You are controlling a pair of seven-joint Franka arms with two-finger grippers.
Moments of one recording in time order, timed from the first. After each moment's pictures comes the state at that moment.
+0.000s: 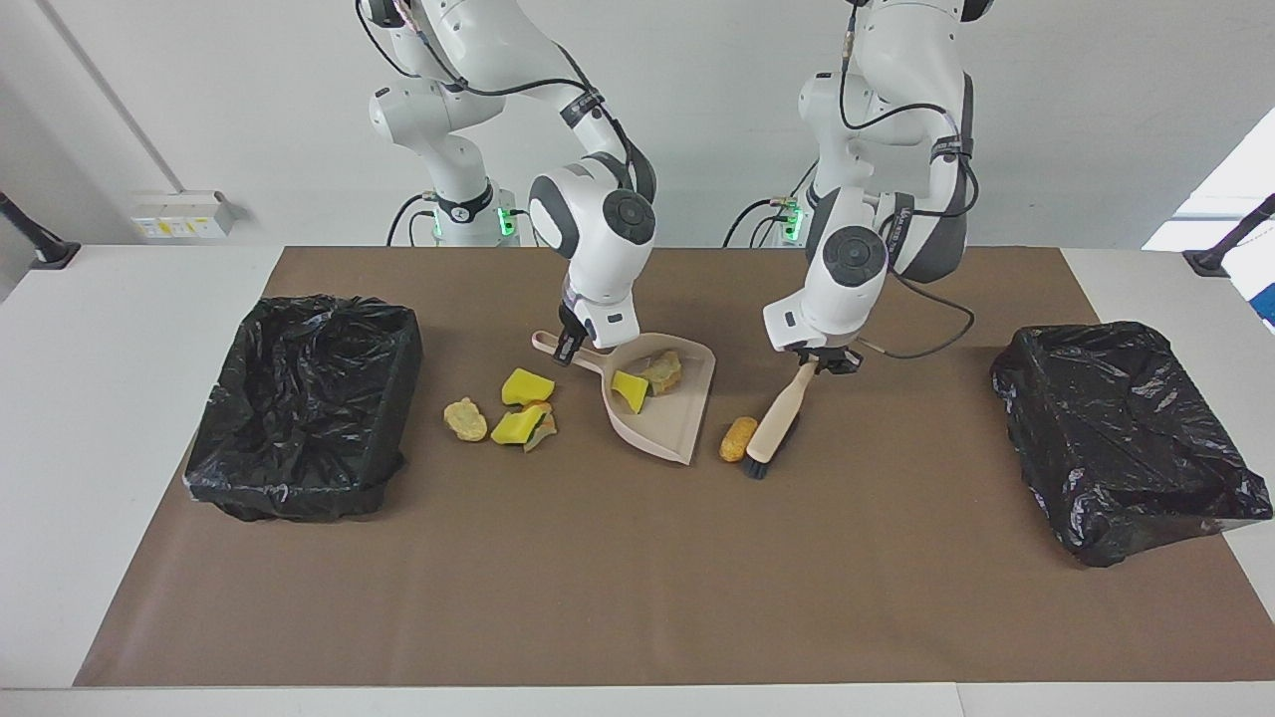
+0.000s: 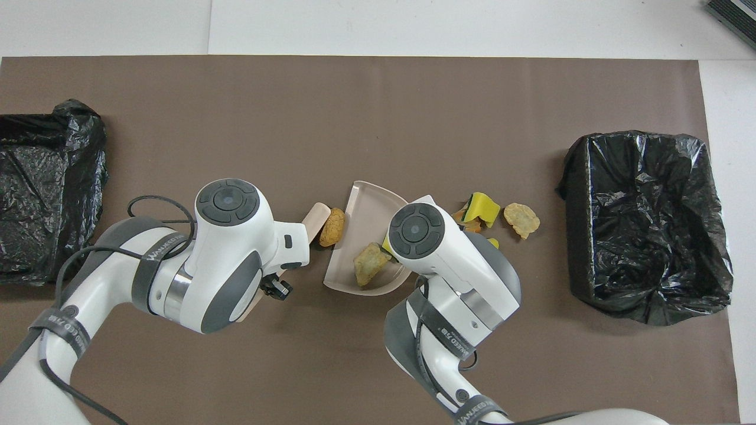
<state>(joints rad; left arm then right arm) -0.51 0.11 0.01 -2.08 -0.03 1.88 0.20 0.49 0.24 0.08 -1.94 -0.24 1.92 -0.55</state>
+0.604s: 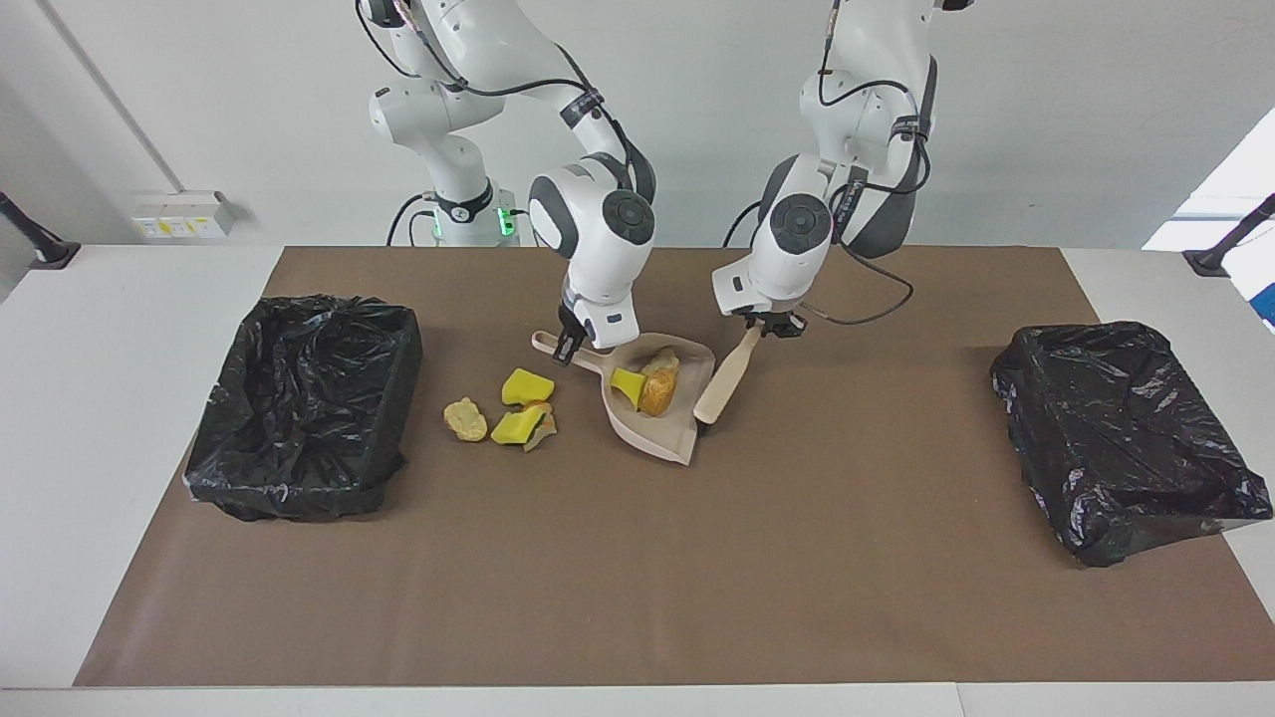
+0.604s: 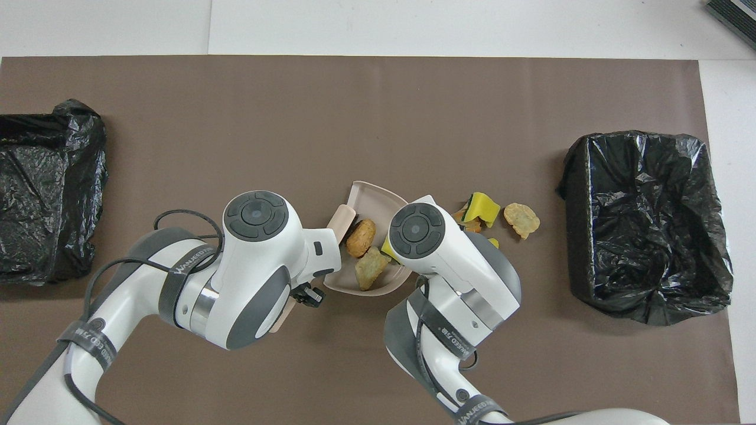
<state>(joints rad) -0.58 0.11 0.00 -2.06 -0.11 1.90 0.09 0.49 0.24 0.08 -1.94 -0.24 1.92 -0.55</state>
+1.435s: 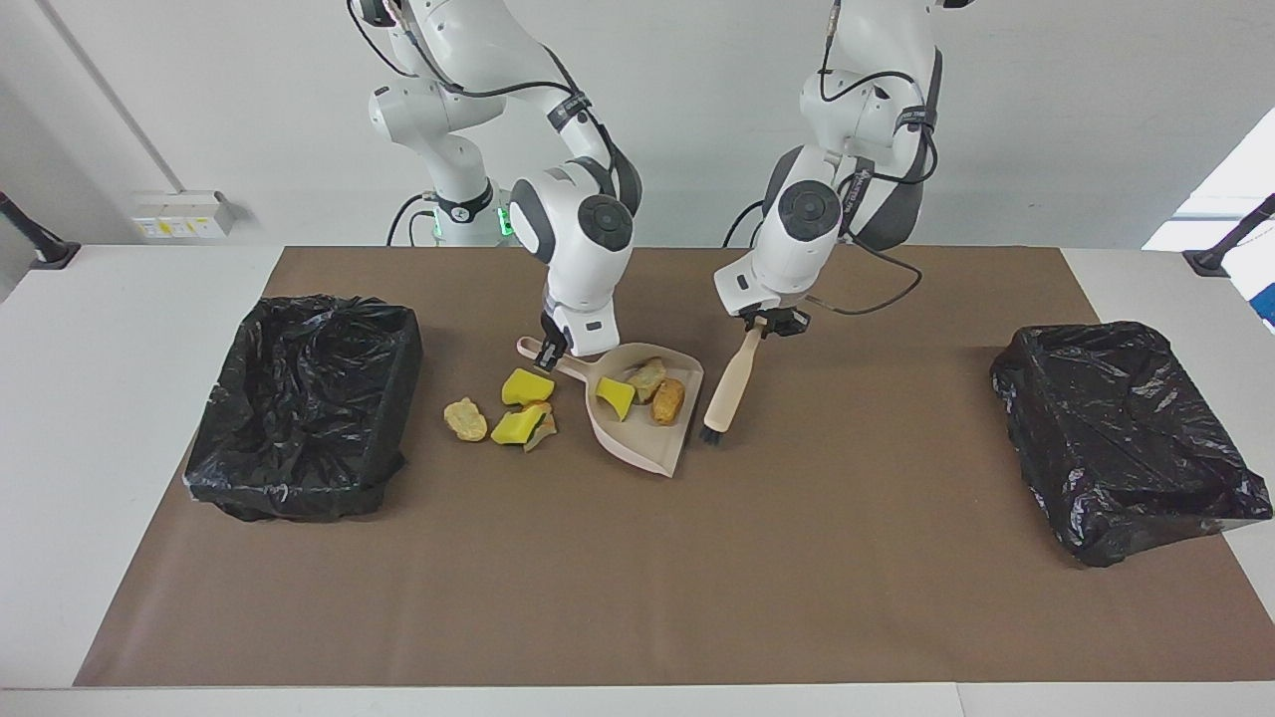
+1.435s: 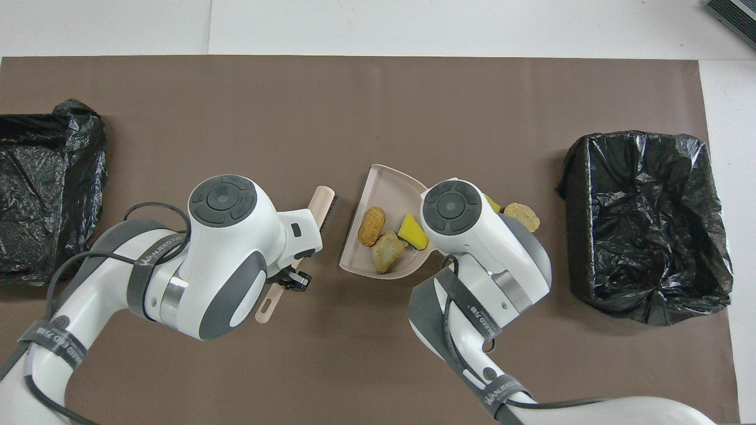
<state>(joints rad) -0.53 0.06 0.04 -2.03 -0.10 1.86 -0.03 0.37 0.22 0.08 -1.92 -0.21 1.92 -0.61</state>
